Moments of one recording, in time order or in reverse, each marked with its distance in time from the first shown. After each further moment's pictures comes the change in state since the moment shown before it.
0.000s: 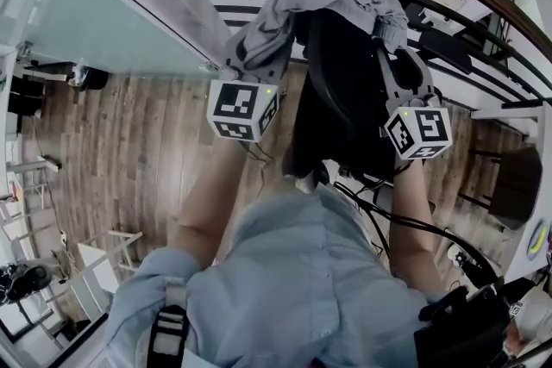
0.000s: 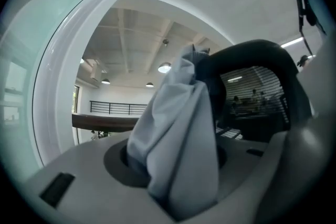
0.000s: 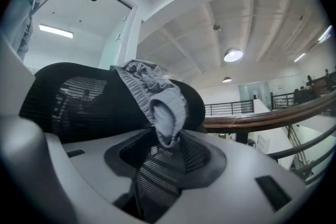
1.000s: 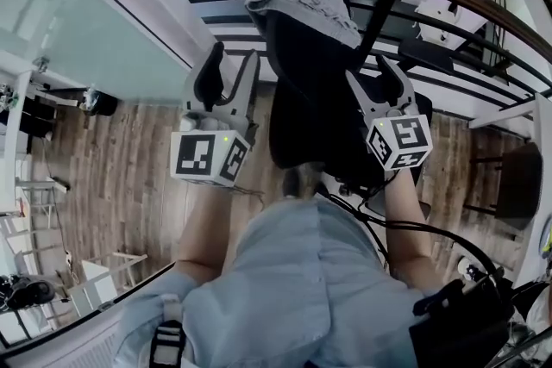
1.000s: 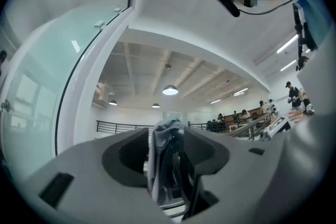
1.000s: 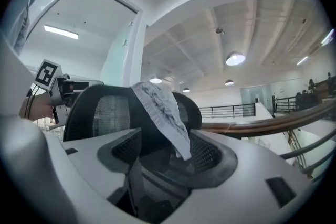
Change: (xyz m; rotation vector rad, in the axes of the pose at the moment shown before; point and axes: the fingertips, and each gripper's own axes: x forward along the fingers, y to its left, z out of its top) left arm -0.098 -0.041 0.098 0.009 -0.221 0.110; right arm -0.059 0.013 0.014 -0.024 -0.007 0.023
